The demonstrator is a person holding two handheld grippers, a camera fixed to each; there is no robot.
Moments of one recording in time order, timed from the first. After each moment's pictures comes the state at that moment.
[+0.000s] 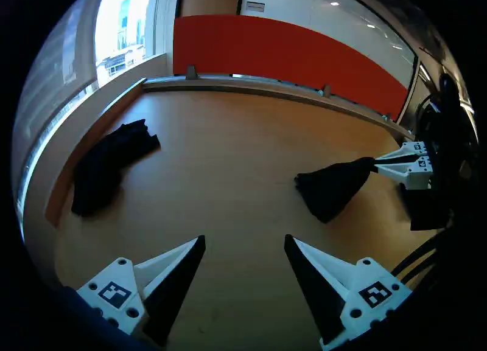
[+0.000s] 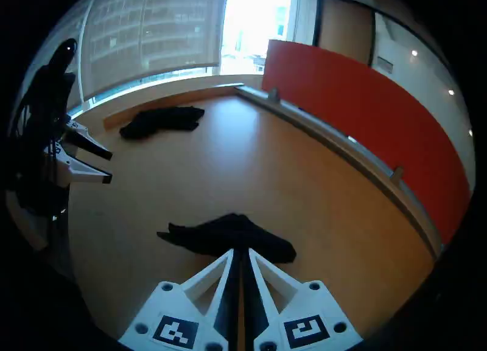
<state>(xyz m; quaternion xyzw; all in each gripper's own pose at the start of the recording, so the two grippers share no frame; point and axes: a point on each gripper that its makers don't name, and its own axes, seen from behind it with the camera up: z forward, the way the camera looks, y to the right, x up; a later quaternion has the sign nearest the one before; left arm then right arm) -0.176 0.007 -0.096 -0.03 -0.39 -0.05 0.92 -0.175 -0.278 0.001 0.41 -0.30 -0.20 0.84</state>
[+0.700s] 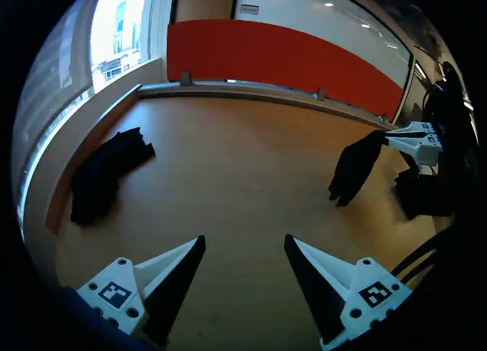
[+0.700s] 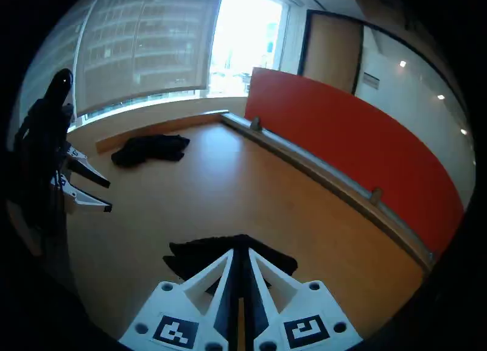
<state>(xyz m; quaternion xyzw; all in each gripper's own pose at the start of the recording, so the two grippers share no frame) -0.165 0.017 -0.089 -0.05 -0.38 -0.05 0.92 -0.117 -0.258 0.026 0.39 -0.25 -0.18 0.87</state>
